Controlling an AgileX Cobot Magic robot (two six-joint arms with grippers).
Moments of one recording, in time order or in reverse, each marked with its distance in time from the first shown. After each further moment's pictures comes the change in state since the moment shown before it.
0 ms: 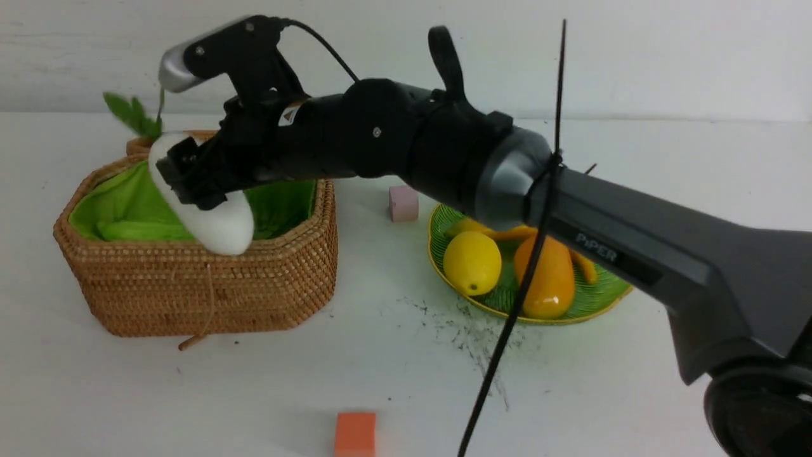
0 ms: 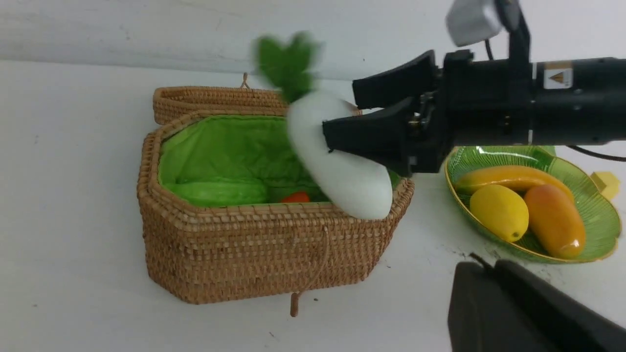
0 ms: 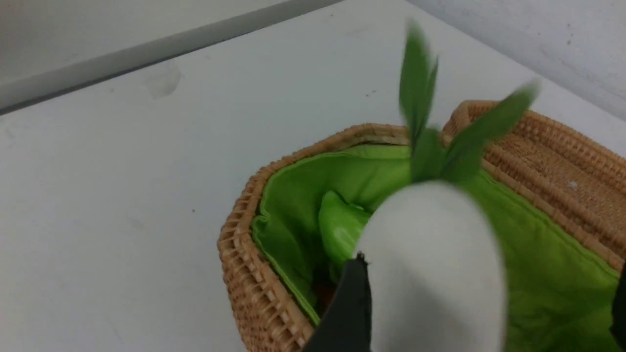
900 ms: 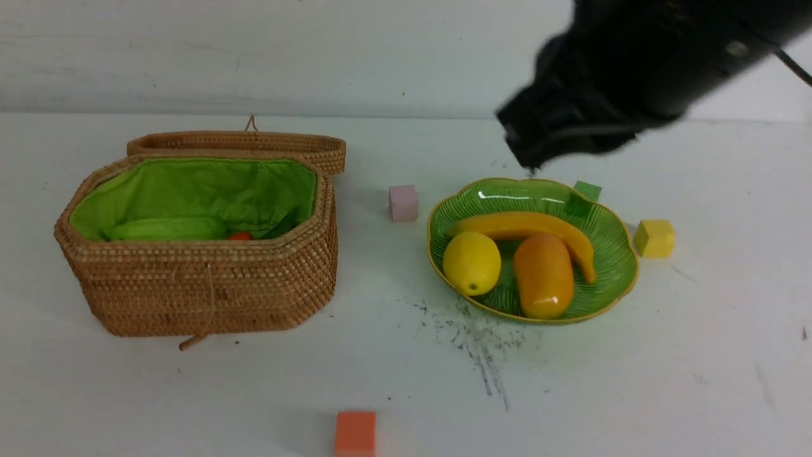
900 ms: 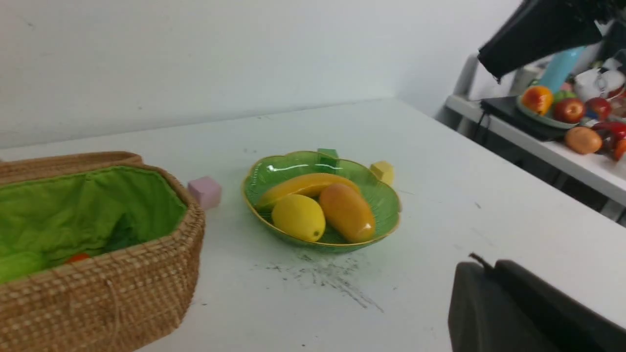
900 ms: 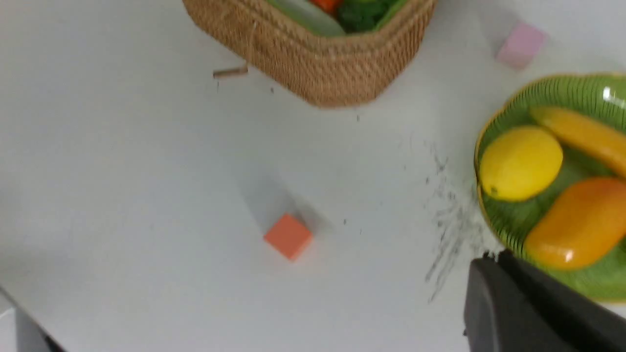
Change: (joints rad) right arm -0.038 -0.833 0.405 -0.496 0.900 0.617; left arm 0.000 -0.229 0.176 -0.501 -0.275 0.480
